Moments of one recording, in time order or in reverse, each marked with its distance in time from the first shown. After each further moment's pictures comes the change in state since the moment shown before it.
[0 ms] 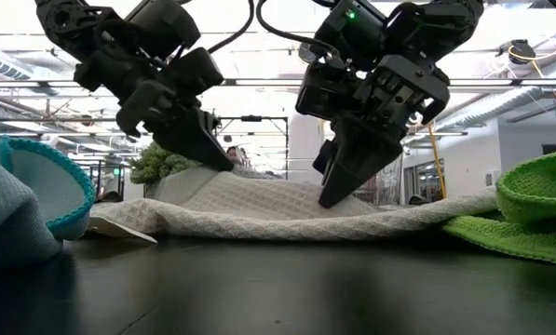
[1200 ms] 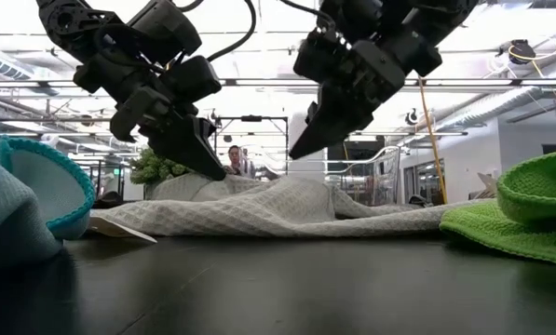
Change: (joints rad) left arm 0.011 0.002 0.000 -0.050 0.013 0.008; right arm -0.089 -0.134 0.000 -0.017 0.137 -0.132
